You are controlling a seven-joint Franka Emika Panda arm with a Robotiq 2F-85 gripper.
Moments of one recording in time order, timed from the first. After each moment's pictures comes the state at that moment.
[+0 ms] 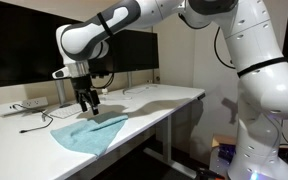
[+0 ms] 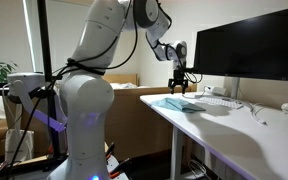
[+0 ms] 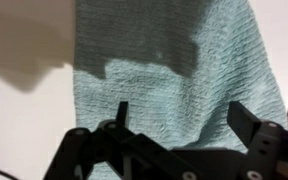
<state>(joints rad) 0.14 0.35 0.19 -1.67 -0.13 1.93 -1.02</state>
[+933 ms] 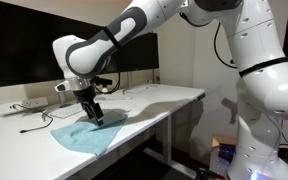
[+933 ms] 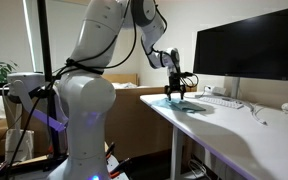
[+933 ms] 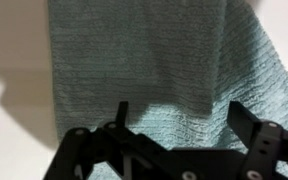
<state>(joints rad) 0.20 0.33 0.17 -1.81 -0.29 2.02 -0.76</state>
